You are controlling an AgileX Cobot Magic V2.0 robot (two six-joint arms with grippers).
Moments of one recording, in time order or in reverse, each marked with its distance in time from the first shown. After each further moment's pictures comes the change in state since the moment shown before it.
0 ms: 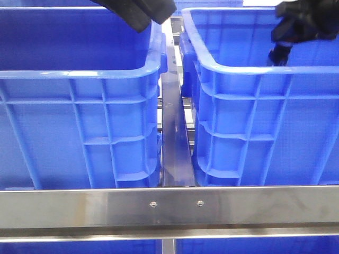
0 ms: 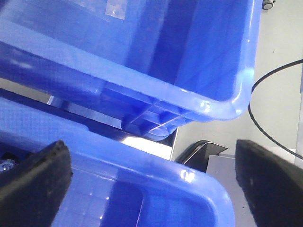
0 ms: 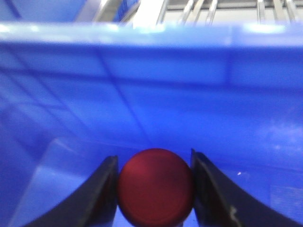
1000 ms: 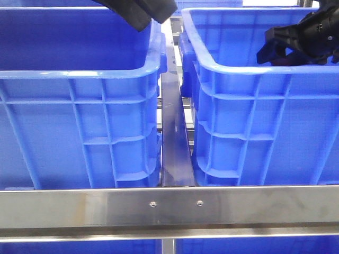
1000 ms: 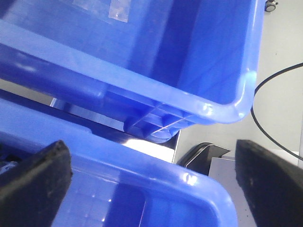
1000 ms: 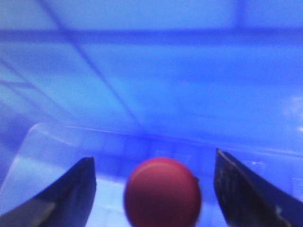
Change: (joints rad) left arm 0.000 0.000 0.000 0.000 -0.010 0.000; right arm 0.000 0.106 -0.051 0.006 0.027 0.000
